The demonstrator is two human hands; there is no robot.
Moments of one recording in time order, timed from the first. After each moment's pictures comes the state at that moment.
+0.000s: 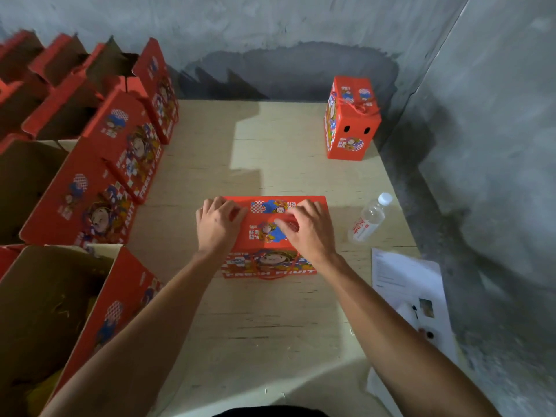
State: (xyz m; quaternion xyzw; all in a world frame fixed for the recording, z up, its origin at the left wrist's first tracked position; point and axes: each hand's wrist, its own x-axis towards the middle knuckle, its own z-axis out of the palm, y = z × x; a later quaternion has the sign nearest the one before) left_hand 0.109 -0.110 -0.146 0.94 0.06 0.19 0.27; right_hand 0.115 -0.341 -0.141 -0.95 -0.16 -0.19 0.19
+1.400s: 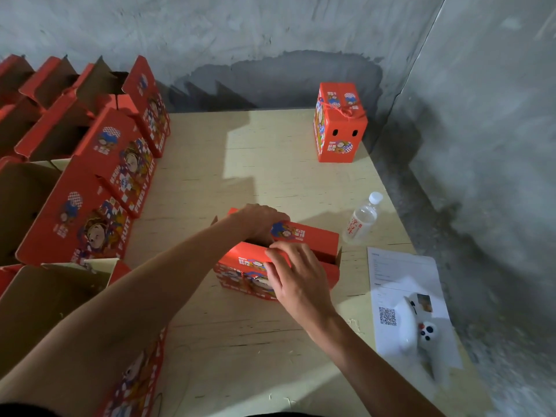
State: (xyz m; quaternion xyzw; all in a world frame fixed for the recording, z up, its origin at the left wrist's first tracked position) left_hand 0.158 -0.177 -0.083 0.94 -0.28 -0.21 -0.02; right_hand -0.002 -0.319 -0.110 -0.91 -0.23 -0.31 0.18
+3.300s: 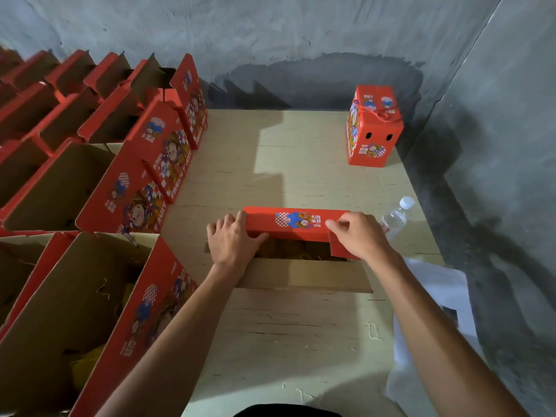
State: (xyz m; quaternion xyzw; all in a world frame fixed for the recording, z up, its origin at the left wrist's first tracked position) left_hand 0.051 -0.107 -0.113 0.98 0.14 0.05 0.14; right_hand 0.094 -0.383 -0.077 -0.97 -0.01 0.03 0.23
